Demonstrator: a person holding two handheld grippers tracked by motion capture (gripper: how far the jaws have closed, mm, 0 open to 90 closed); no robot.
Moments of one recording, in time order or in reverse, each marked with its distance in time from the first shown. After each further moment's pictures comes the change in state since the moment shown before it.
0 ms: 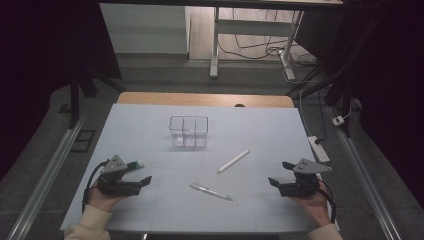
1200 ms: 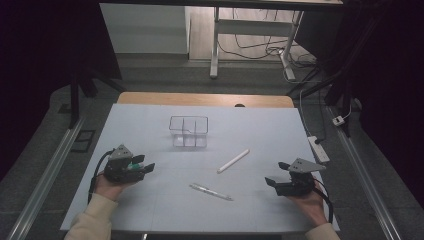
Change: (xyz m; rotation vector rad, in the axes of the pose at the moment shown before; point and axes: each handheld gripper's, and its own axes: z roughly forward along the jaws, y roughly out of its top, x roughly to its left) left arm 0.014 0.026 0.020 0.018 0.018 -0.036; right arm 0.004 0.001 0.010 0.026 0.002 0.003
